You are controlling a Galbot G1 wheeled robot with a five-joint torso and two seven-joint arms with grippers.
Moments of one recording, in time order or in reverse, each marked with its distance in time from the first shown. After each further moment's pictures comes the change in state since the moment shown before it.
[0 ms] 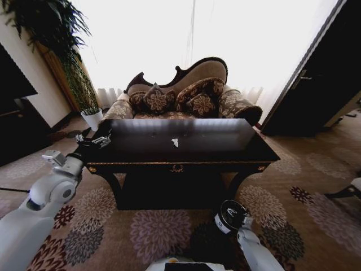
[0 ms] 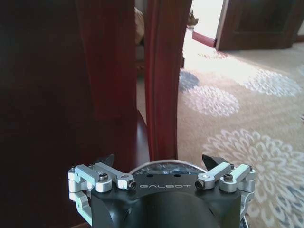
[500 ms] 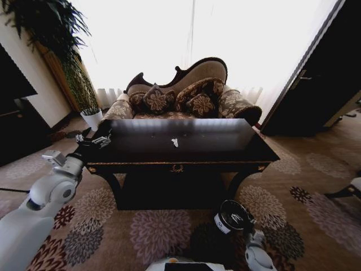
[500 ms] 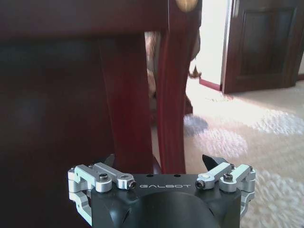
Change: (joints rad) left arm 0.000 0.000 0.000 0.000 0.000 0.000 0.000; right arm -0.394 0.005 0.102 0.537 0.063 0.073 0.007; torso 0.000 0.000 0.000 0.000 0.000
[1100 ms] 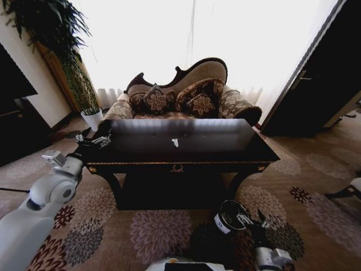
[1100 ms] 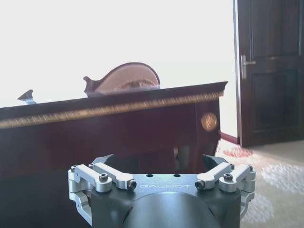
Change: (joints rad) left arm 0.000 0.000 0.000 0.000 0.000 0.000 0.000; right arm -0.412 0.082 0.101 0.641 -0.064 0.024 0.046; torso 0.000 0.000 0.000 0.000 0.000
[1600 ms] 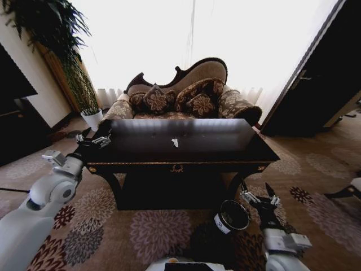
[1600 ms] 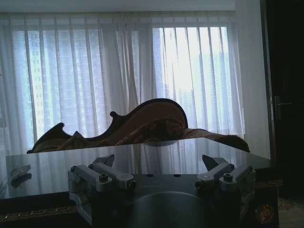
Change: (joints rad) left arm 0.000 0.000 0.000 0.000 0.000 0.000 0.000; right arm 0.149 -0.171 -0.014 0.272 0.021 -0.246 0.133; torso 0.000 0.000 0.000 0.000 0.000
